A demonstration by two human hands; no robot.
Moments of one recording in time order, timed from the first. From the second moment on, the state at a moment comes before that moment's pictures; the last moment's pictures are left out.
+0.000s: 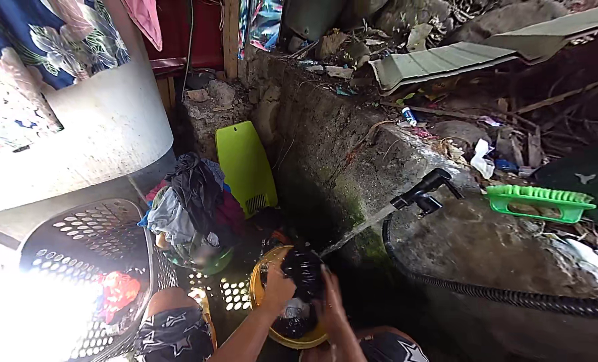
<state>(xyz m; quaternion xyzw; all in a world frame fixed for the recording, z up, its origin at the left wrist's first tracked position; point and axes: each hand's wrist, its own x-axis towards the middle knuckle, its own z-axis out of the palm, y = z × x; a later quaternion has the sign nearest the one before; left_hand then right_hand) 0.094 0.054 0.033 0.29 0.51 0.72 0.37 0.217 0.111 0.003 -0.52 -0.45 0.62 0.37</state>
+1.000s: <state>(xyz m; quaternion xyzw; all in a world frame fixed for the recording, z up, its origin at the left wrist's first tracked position) 0.057 0.047 0.019 0.36 0.56 0.61 0.43 0.178 0.098 -0.023 -0.42 -0.26 0.85 0.20</state>
